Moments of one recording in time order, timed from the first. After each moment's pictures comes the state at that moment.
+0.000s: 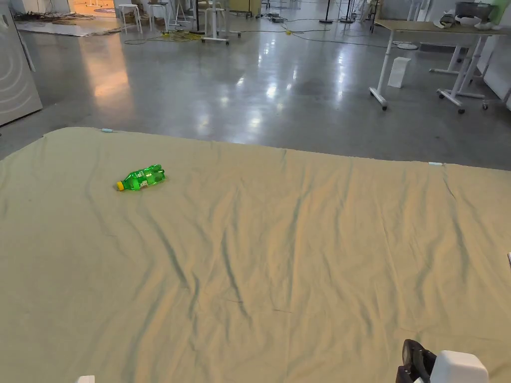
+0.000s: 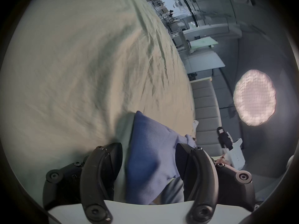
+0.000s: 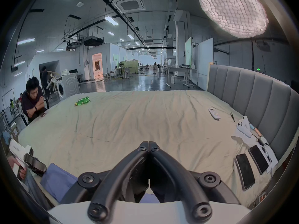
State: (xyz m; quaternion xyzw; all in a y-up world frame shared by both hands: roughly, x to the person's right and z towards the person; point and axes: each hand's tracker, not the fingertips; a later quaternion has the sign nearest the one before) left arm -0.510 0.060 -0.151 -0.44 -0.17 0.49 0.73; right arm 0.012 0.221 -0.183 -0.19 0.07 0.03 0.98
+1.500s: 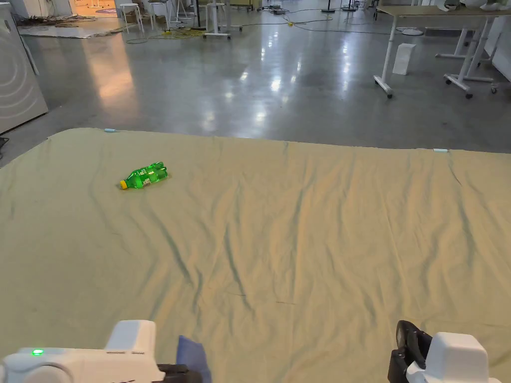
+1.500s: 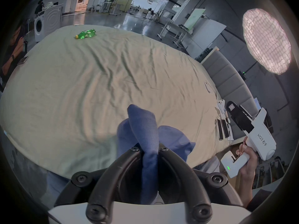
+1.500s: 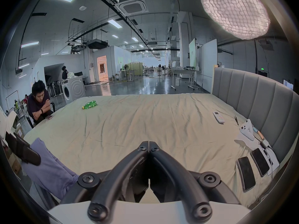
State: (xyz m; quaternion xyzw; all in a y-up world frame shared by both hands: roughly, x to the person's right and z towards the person) left arm -0.342 0.260 -0.144 -0.47 -0.09 0.19 0.85; right arm 0.005 0.242 -0.171 -0.19 0.09 0.01 0.98
